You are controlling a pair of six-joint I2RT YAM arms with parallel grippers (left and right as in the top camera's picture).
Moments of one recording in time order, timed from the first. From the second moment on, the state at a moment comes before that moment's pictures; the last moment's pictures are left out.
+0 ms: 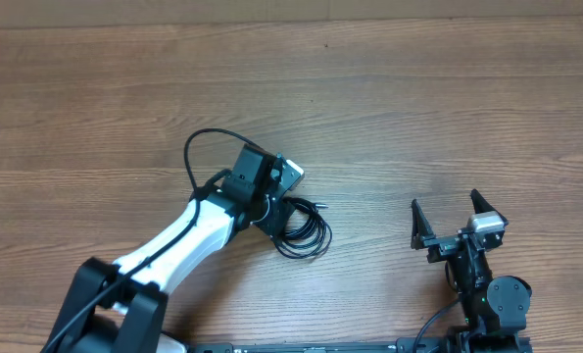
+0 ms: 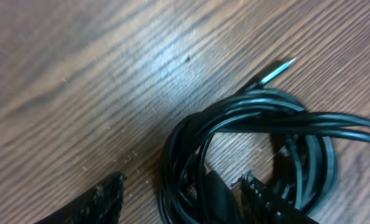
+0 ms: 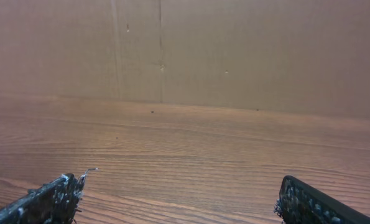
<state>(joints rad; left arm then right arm) -0.49 1.58 0.83 -0.37 0.16 0.18 0.03 0.01 0.02 -0.02 -0.14 -0.01</state>
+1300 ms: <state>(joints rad) -0.49 1.64 1.05 -0.68 0.15 -0.17 0.03 0.01 0.02 -0.02 -0.14 -0.01</state>
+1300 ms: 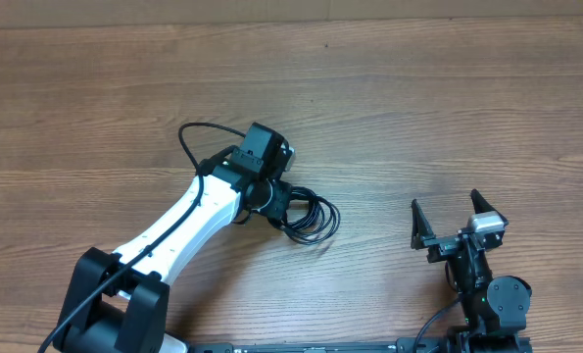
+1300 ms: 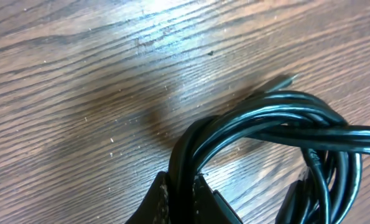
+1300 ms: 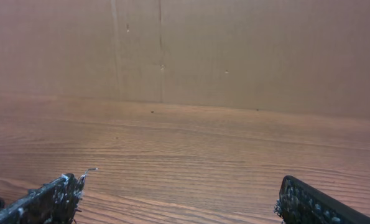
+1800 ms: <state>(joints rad) -0.49 1.64 1.05 -0.72 0.15 -0.27 0.03 0.01 0.02 -0.02 -0.14 -0.01</state>
